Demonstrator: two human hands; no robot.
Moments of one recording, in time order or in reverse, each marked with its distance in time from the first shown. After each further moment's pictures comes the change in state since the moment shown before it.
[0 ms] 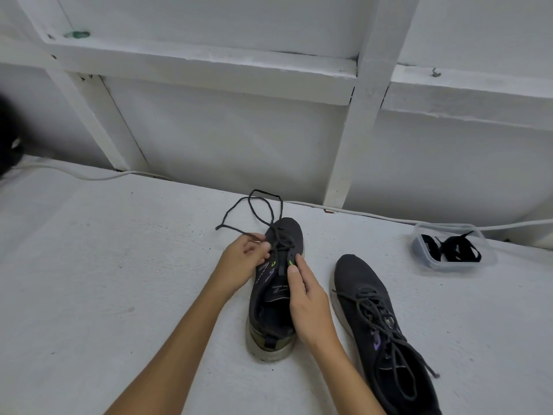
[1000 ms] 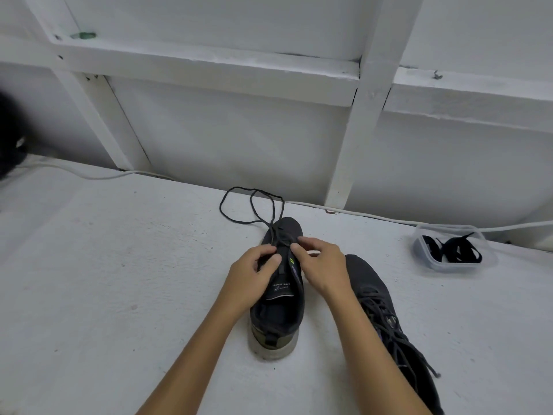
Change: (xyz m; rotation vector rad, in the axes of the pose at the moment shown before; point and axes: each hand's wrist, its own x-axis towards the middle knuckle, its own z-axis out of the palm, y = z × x) left_hand -0.037 0.002 0.012 0.193 0.005 0.051; right_hand 0.057 -0.031 -0.024 -0.295 0.040 -0.030
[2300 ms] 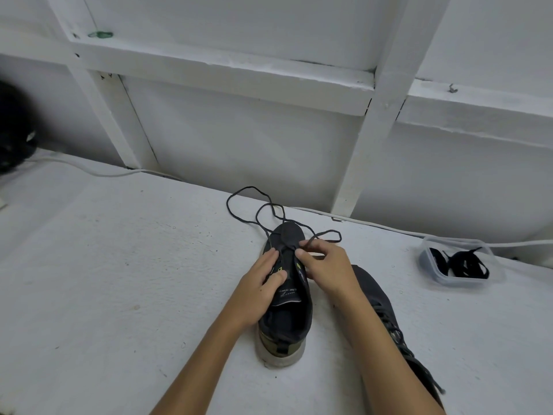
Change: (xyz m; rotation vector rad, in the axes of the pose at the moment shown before) left_hand -0.009 -0.003 0.001 0.056 -0.127 0.007; right_hand 0.019 0.007 0.003 0.181 -0.099 -0.021
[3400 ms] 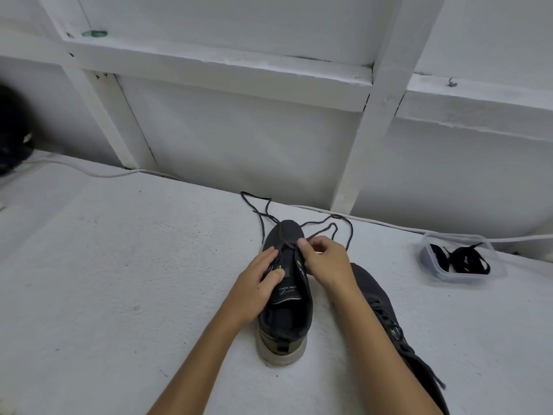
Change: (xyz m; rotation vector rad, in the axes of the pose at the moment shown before) left_hand 0.001 -0.001 -0.004 -0.021 0.008 0.006; right_hand 0.009 0.003 0.007 0.030 0.110 0.067
